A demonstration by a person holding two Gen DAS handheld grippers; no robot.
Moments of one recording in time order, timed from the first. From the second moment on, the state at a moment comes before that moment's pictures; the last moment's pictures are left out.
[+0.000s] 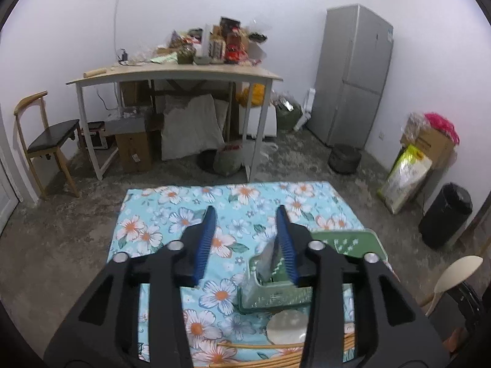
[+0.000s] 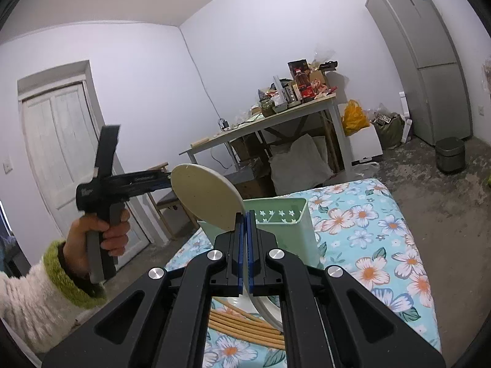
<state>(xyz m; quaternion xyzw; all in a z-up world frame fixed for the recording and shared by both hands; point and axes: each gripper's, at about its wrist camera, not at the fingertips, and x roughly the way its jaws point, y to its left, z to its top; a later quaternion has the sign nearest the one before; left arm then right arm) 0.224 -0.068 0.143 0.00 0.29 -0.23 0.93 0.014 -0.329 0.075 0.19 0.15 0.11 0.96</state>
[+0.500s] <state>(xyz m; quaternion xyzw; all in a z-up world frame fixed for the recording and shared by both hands) 0.163 -0.003 0.098 -0.07 0.29 -0.22 0.93 0.068 -0.350 0.113 0.23 0.09 0.16 0.96</state>
